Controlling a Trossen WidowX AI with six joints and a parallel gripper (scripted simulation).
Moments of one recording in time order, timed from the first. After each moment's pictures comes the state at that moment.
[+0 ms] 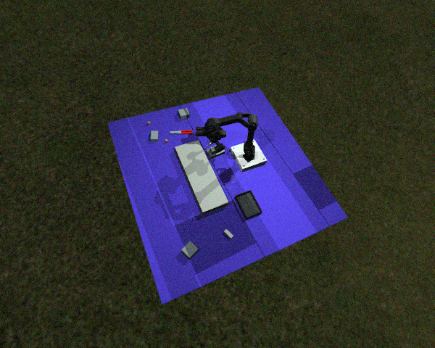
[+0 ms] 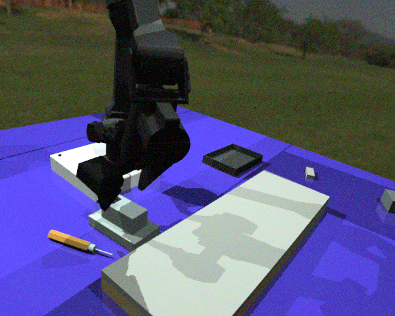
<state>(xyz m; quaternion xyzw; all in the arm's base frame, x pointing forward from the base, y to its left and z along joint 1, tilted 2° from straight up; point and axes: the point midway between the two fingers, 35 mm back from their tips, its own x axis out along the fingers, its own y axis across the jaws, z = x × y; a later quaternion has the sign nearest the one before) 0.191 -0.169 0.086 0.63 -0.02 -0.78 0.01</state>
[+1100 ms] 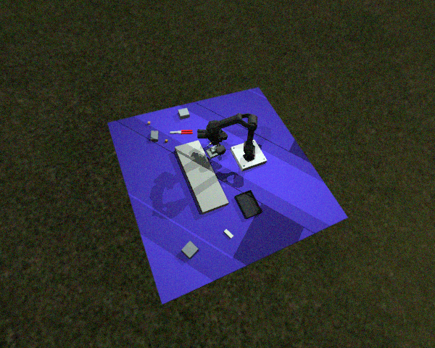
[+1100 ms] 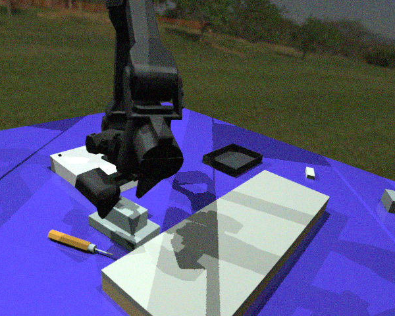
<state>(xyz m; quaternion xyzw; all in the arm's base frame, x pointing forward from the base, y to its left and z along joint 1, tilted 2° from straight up) 0.181 -0.165 0.060 0.62 -0.02 -0.78 0.01</state>
